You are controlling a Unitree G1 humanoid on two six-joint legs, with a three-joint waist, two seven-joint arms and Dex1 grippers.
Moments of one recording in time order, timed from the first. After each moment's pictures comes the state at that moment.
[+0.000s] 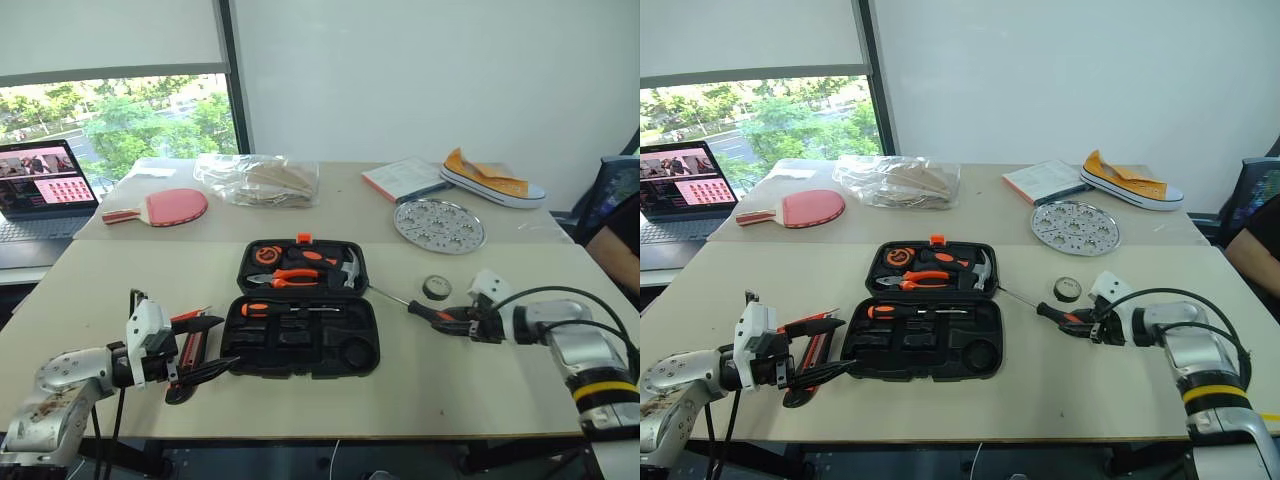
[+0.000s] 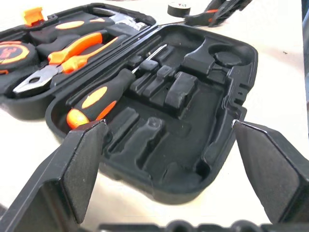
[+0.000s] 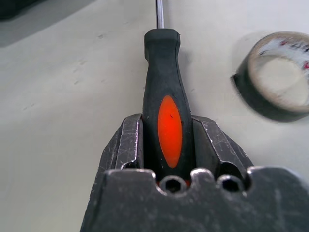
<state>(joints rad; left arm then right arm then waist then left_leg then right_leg) -0.01 0.77 0.24 -0.10 -0.54 0.20 -1.18 -0.44 -0.84 0.00 0.37 0.18 0.25 1.21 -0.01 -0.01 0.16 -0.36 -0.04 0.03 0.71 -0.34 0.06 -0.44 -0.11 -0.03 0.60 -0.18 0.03</state>
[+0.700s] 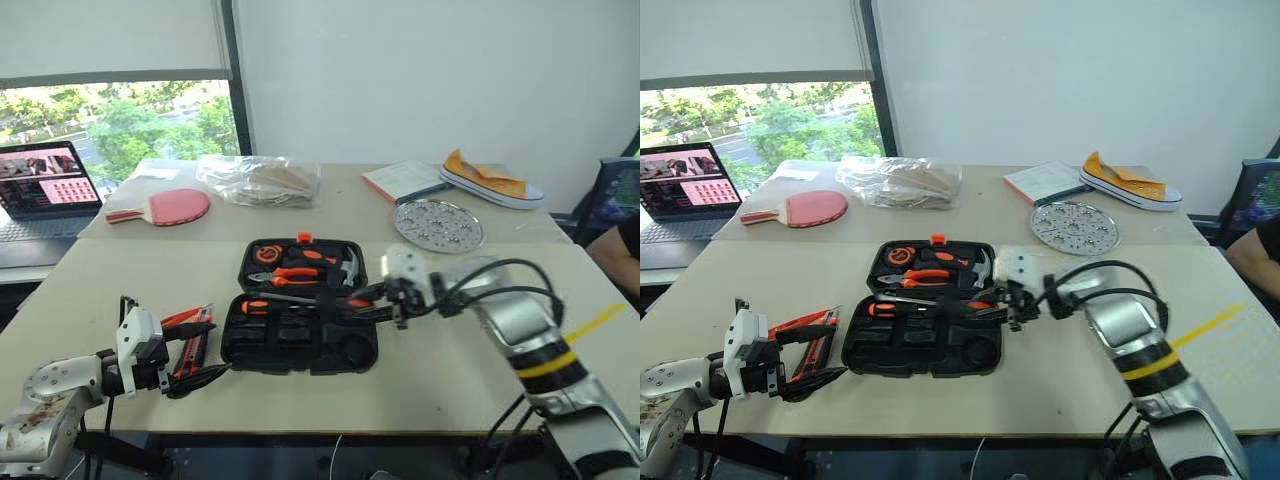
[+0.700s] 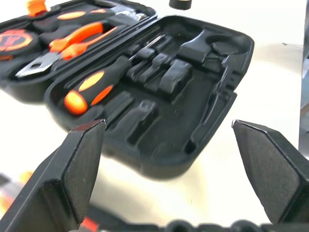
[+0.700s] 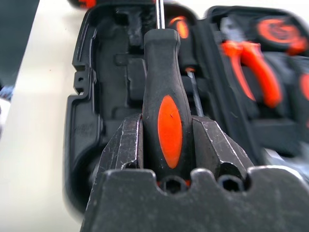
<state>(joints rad) 0.04 0.78 0.27 -0.08 -0.53 0.18 -1.20 -0.80 -0.60 0.38 0.06 0.15 0.44 1.22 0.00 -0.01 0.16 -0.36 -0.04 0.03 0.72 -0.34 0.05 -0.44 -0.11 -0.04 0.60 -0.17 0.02</state>
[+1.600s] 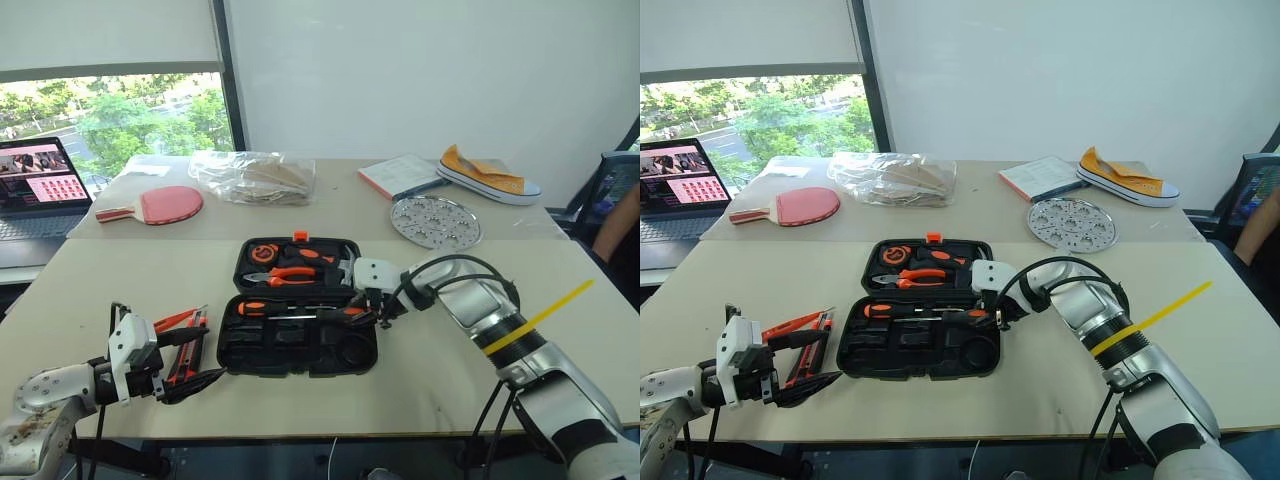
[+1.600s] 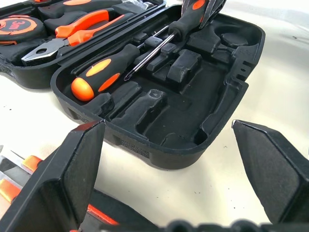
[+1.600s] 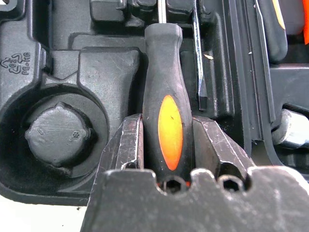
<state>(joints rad) 0.09 0.79 0.30 -0.12 -0.53 0.18 -1.17 -0.90 -0.56 0.49 0.27 -0.04 0.38 1.28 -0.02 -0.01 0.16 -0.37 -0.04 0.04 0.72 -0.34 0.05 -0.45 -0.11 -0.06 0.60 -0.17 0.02</state>
